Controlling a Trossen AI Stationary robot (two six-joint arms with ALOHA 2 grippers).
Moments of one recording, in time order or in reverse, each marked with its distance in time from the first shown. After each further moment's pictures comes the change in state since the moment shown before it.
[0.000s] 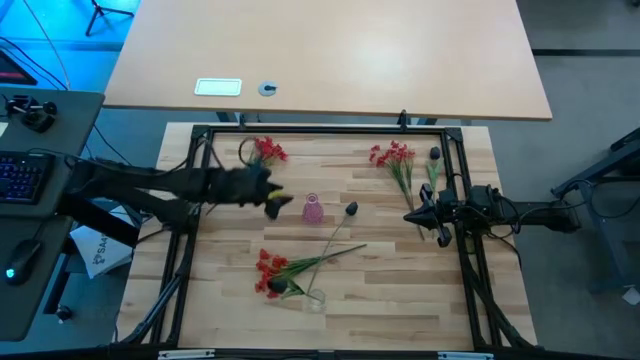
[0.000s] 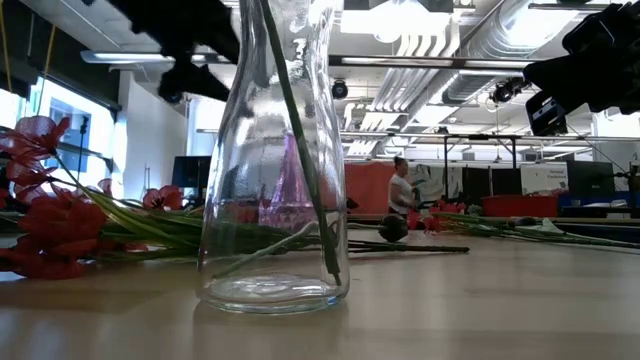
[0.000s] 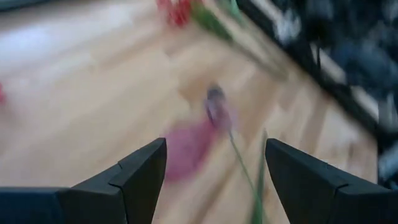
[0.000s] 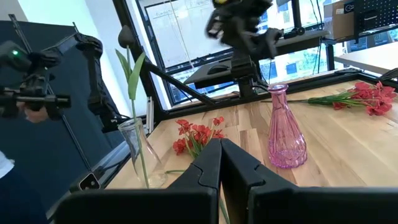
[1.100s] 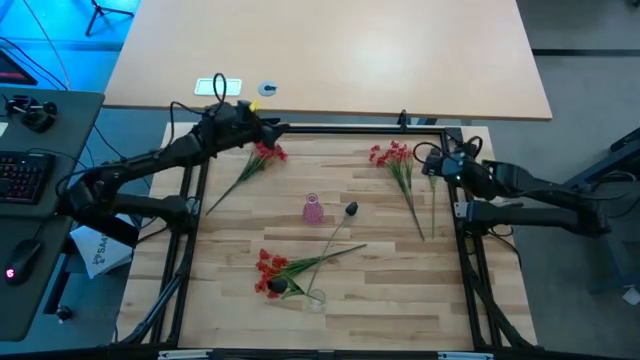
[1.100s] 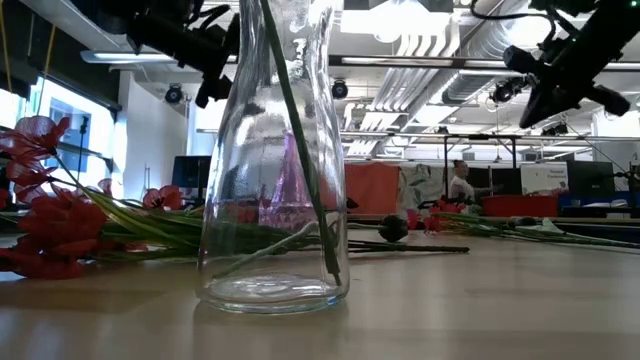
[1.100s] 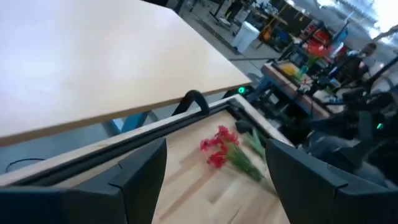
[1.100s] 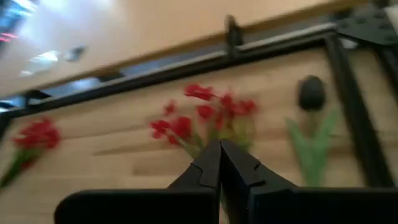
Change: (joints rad) left arm 0.631 0.033 0.000 0.372 0.374 0.244; right arm -0.300 0.631 0.683 -0.979 0.789 0.906
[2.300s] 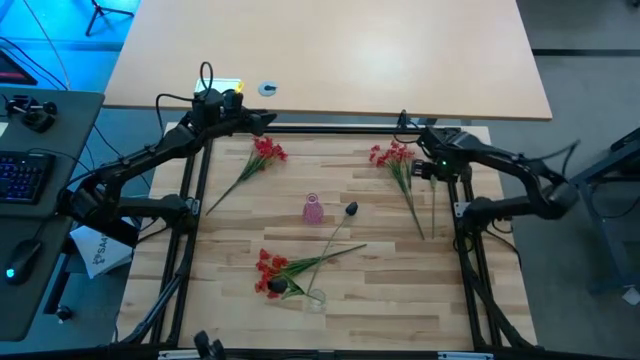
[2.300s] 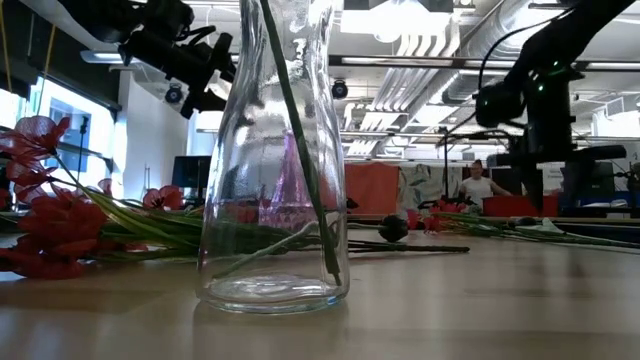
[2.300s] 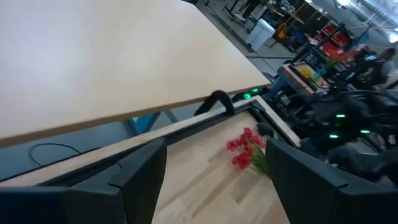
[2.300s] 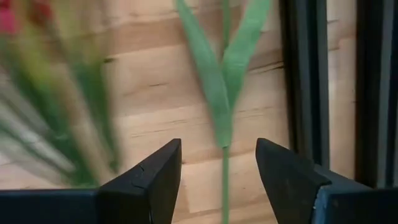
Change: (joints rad) left arm 0.213 0.000 0.000 -0.058 0.180 0.010; right arm -0.572 0.620 0.005 -0.022 -0.491 -0.331
